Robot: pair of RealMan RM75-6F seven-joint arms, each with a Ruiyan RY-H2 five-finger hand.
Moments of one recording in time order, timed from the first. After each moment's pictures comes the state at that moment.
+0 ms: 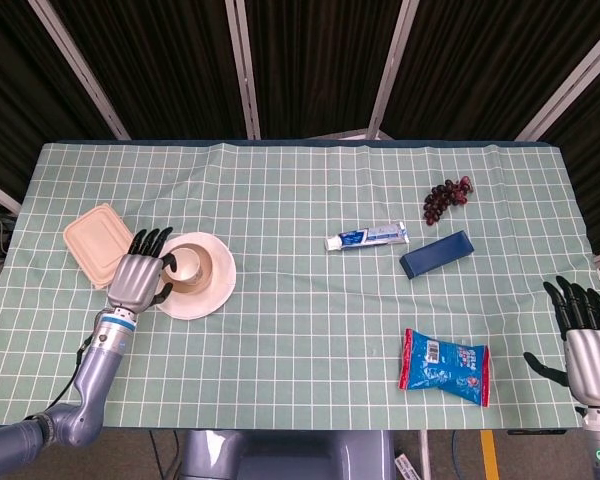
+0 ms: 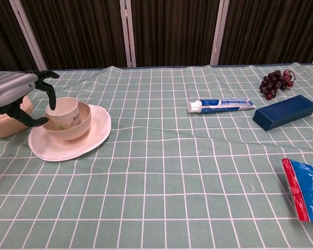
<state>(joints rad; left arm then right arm) -0.53 -1.56 -0.22 -1.40 1.20 1.09 0.43 0.06 -1.11 0.08 -1.64 -1.50 1.53 -0.05</state>
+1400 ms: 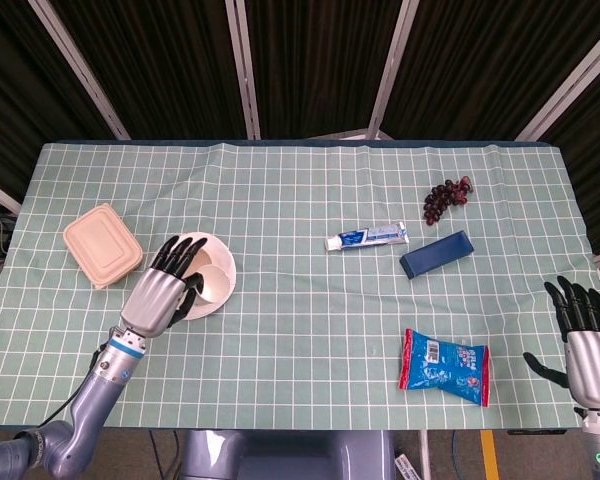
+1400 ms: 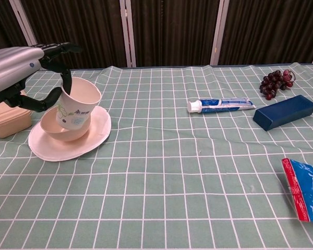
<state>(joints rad) -0.52 -1.49 -0.10 -1.61 1.50 1.27 0.33 0.05 -1.11 0.09 -1.65 -1.51 1.56 -0.07</state>
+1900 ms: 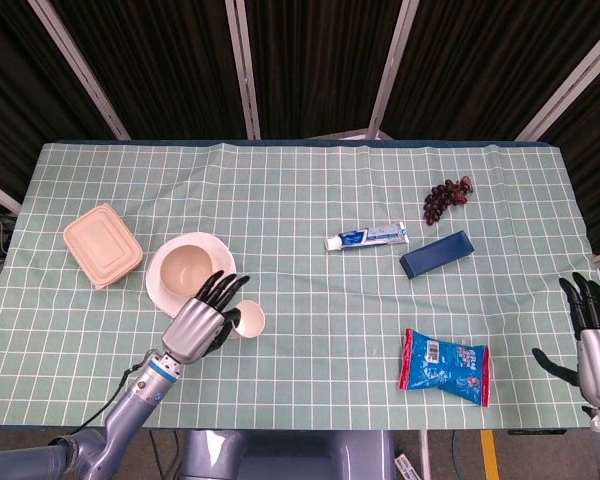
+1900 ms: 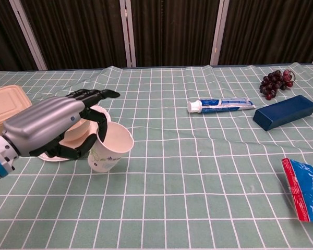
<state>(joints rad) -0.52 -1.70 0.00 -1.39 1.61 1.26 0.25 0.04 -1.10 0.11 -1.65 -1.49 1.58 -0.04</state>
